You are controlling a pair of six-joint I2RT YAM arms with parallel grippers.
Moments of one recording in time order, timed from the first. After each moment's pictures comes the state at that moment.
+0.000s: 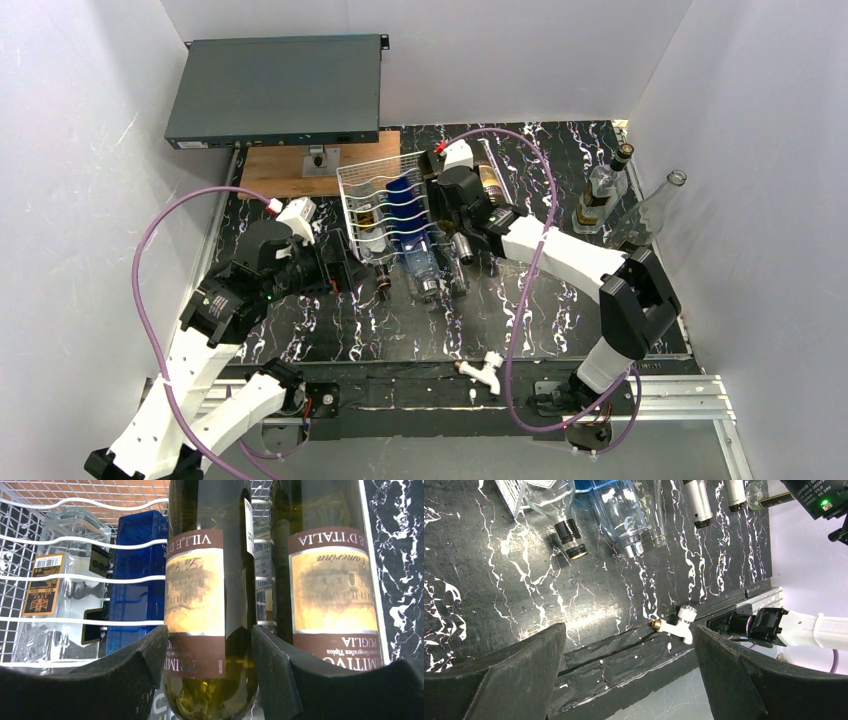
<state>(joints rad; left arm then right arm) -0.49 0.75 1.07 -0.96 0.15 -0.60 0.81 1.62 1.23 -0.11 0.46 0.23</state>
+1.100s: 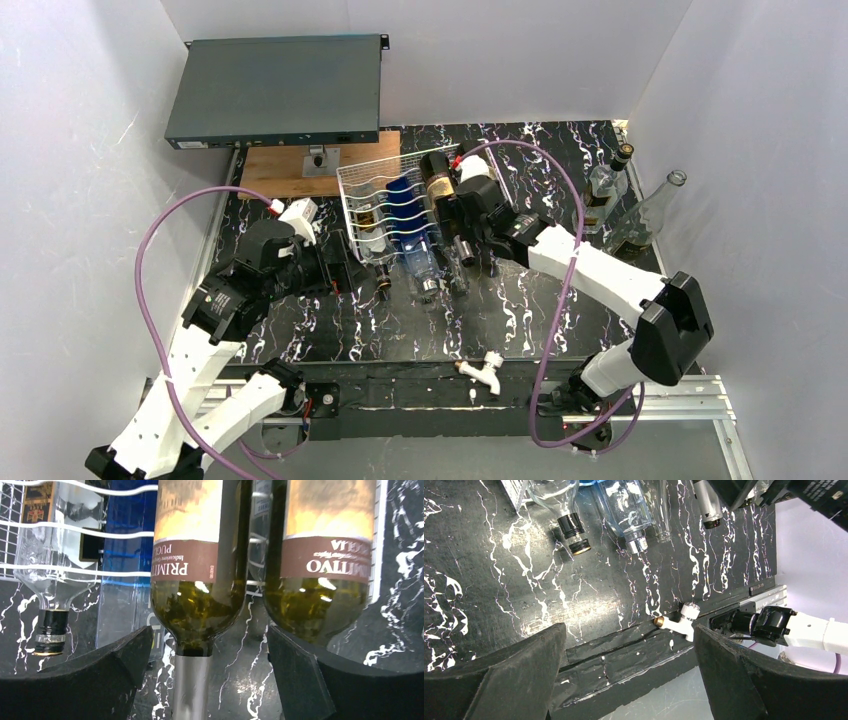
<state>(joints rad) -0.49 0.76 1.07 -0.98 0.14 -0.60 0.81 1.45 1.21 -0.40 0.36 0.26</state>
